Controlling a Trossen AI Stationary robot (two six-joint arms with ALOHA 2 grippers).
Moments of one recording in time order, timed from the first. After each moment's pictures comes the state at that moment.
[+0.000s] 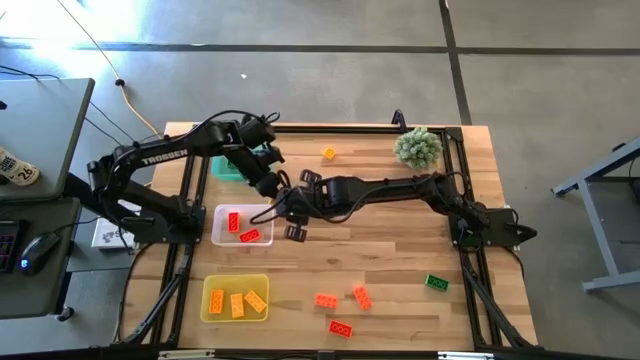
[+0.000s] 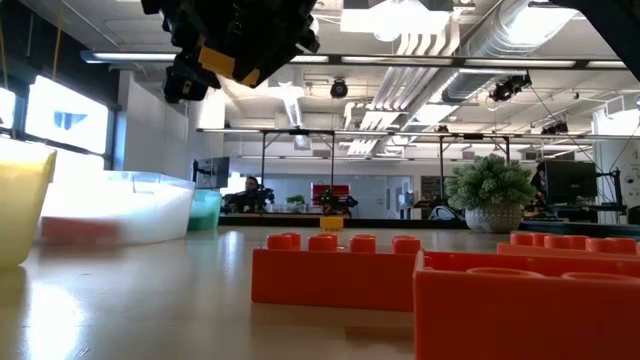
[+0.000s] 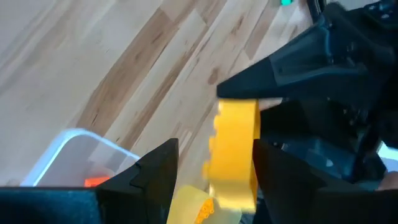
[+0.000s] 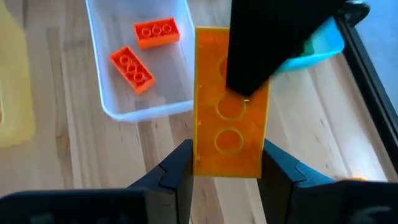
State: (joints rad) left arm 0.54 1.35 1.19 -0.97 0.62 -0.46; right arm 0.10 2.23 2.26 -1.00 0.34 0.18
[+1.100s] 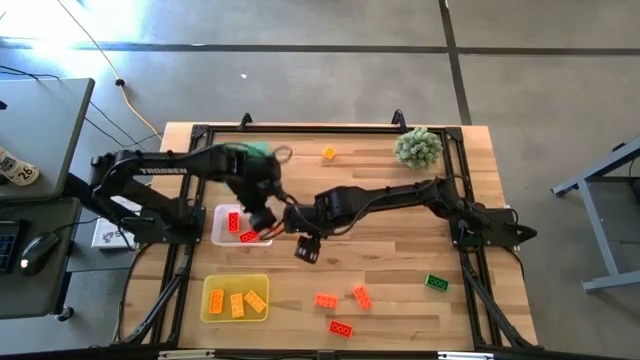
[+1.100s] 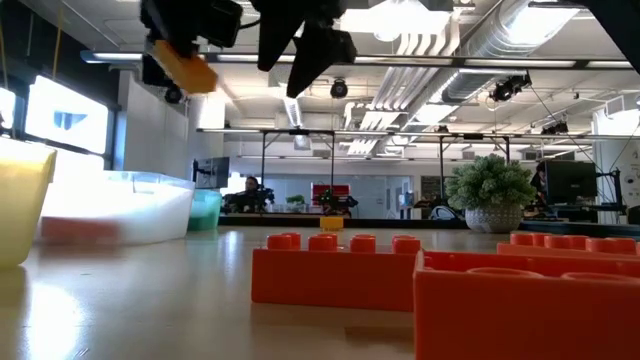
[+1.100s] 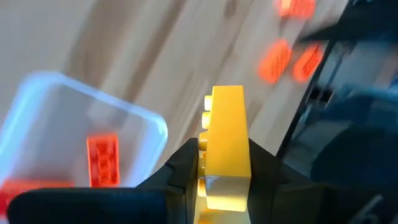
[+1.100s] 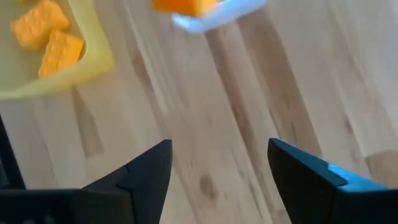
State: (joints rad) left arm 0.23 1.35 1.19 -1.06 0.42 -0.49; right arm 0.16 2.23 2.26 -1.23 0.06 0.50
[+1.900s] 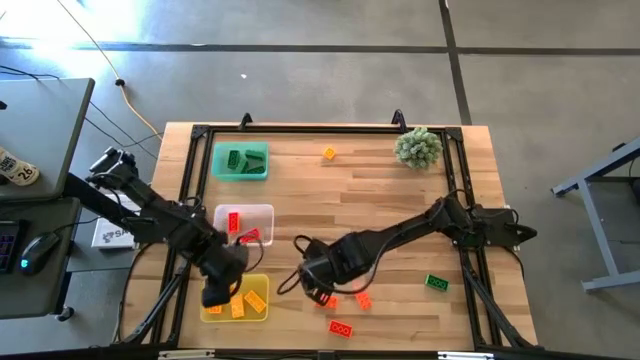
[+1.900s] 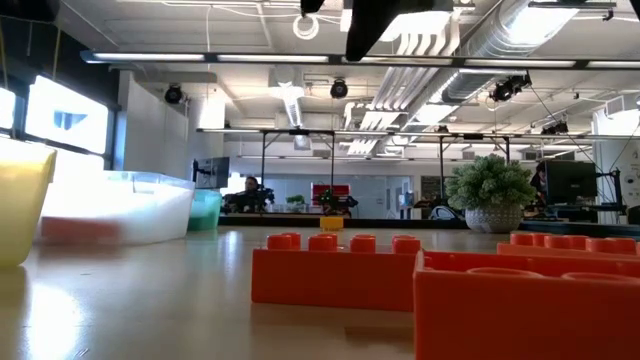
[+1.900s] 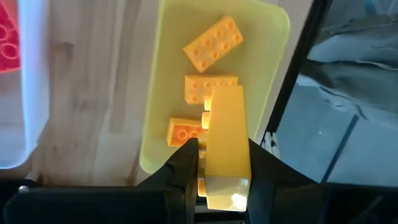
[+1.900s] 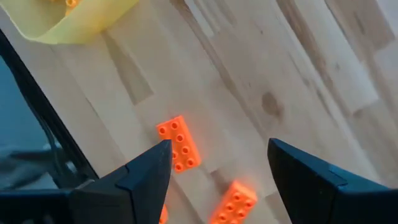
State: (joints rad) left arm -0.52 1.35 1.19 -1.18 0.20 -0.90; right arm 0.40 2.23 2.26 -1.33 0.10 0.95
